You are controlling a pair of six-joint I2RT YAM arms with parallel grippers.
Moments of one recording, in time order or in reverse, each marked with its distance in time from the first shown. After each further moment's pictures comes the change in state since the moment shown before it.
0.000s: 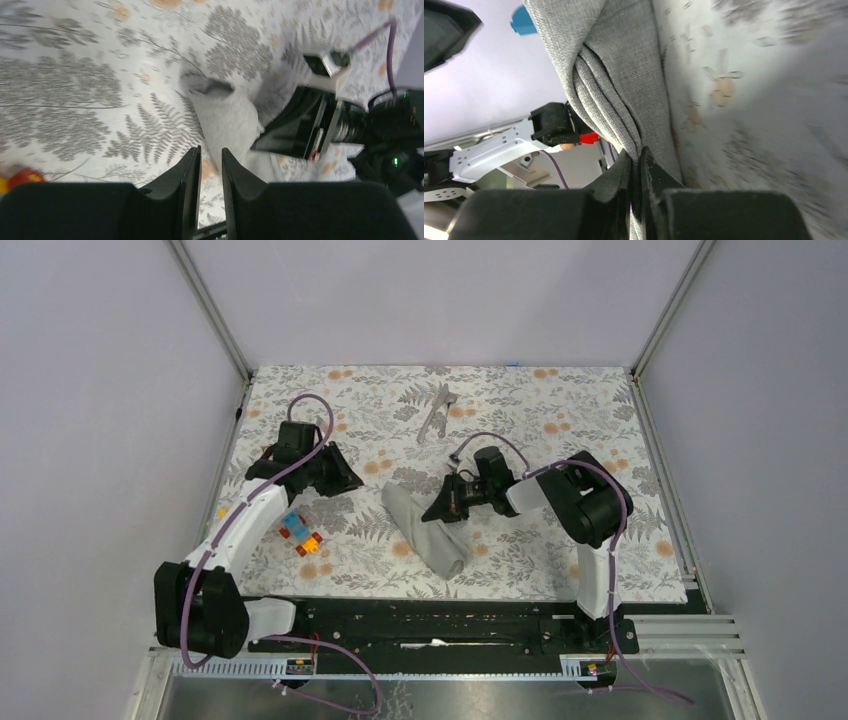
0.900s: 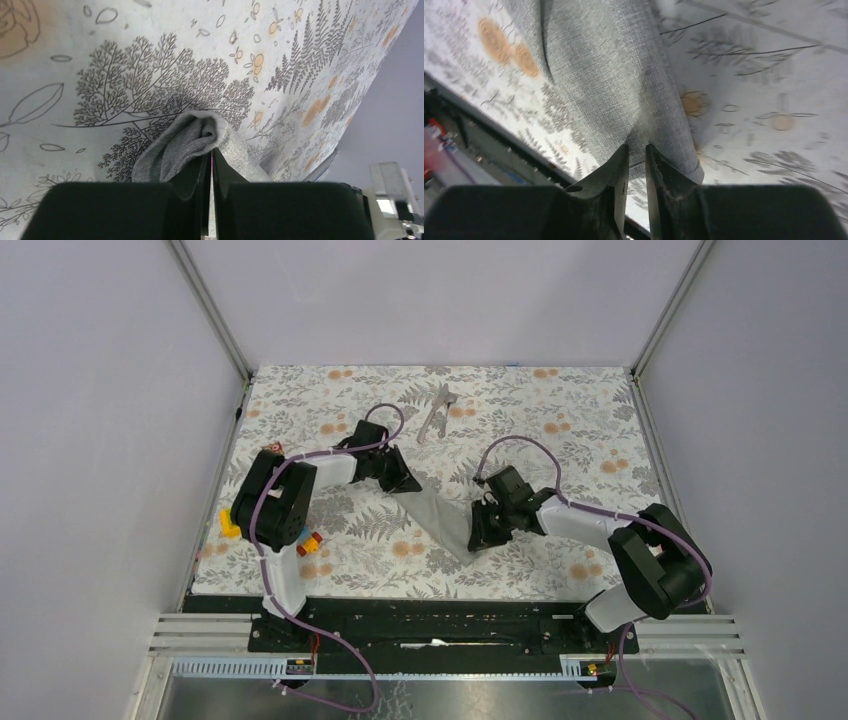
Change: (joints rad) left arm -0.211 0.702 0.140 0.491 0.234 -0.183; right arm 0.032 -0.507 -0.177 -0.776 0.536 -0.503
